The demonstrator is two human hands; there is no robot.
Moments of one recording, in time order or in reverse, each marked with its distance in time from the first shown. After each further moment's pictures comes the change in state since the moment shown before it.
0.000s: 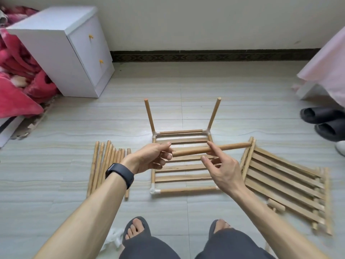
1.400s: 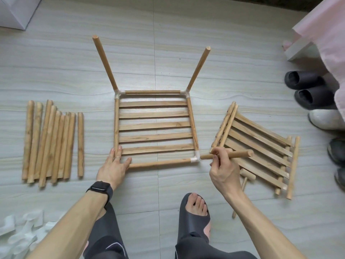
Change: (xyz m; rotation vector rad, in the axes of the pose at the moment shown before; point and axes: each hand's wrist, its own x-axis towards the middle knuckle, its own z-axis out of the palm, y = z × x) left_hand 0.108 -0.208 -0.001 1.422 0.197 -0.189; right_hand -0.038 0.151 0.004 -0.290 0.085 0.080
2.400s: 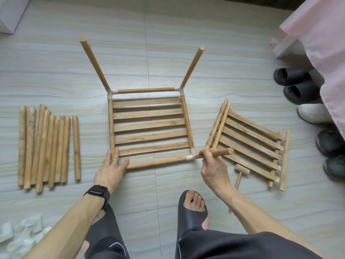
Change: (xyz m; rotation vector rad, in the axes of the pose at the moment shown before) left_hand -0.005 0.000 0.006 0.112 0.038 0.038; right_hand -0.008 -0.006 0.010 -0.223 -0.210 0.053
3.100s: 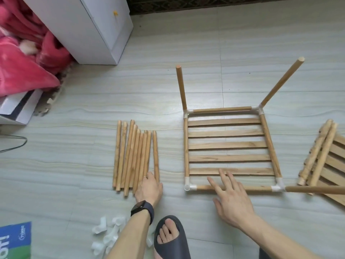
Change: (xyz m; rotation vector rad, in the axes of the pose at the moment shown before) left_hand -0.019 -0.100 0.010 -0.548 0.089 -0.592; right_hand 0.014 -0.120 0.129 -0.357 -0.571 -0.278
